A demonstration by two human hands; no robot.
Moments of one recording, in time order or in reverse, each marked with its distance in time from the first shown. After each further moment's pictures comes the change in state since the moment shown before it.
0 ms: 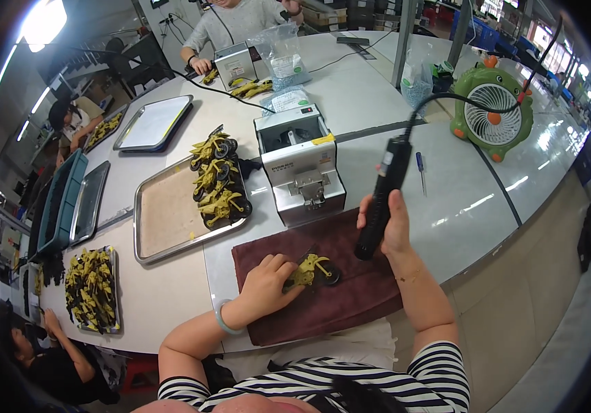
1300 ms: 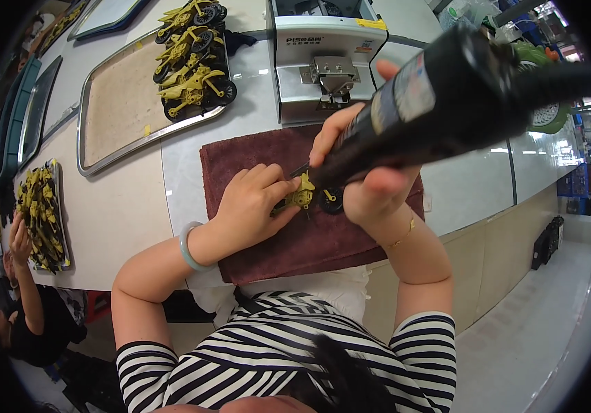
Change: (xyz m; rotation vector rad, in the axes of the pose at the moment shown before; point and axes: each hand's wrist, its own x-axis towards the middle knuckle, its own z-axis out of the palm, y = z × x) left_hand 0.003 -0.018 0.015 -0.132 0.118 0.034; right_hand -0.006 0.013 0.106 -0.524 -0.106 -0.358
